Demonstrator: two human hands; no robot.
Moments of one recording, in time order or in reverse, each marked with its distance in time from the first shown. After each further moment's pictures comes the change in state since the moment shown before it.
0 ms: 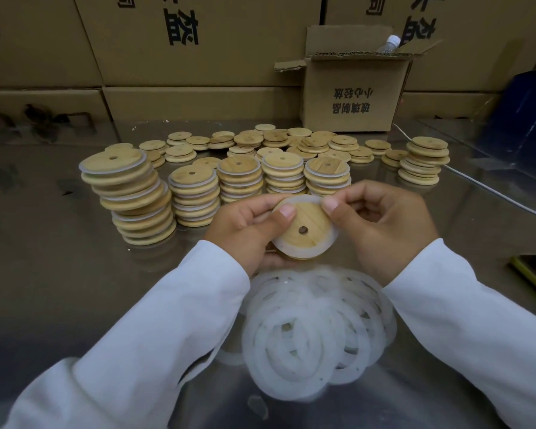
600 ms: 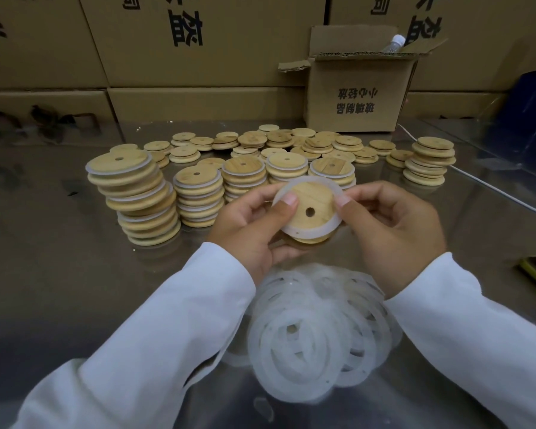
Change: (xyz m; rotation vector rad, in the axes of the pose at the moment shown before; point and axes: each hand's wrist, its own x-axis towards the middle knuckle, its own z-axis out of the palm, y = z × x) left_hand 0.000 0.001 0.005 -0.207 0.062 0.023; right_hand -0.008 -0.004 0.005 0.102 0.114 0.069
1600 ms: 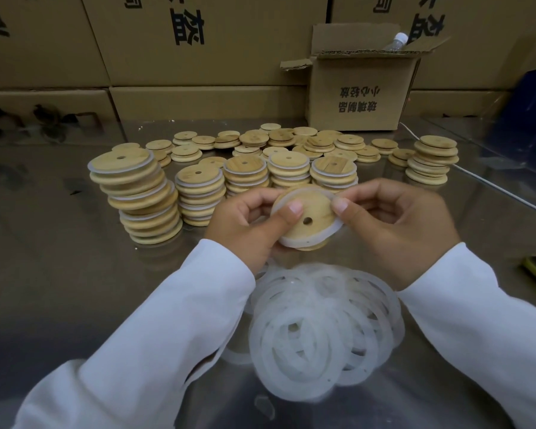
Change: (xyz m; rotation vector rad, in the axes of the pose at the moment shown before) left_hand 0.000 0.000 -0.007 0.298 0.050 0.111; right_hand 0.006 -0.001 -0.009 -0.088 -0.137 -0.079
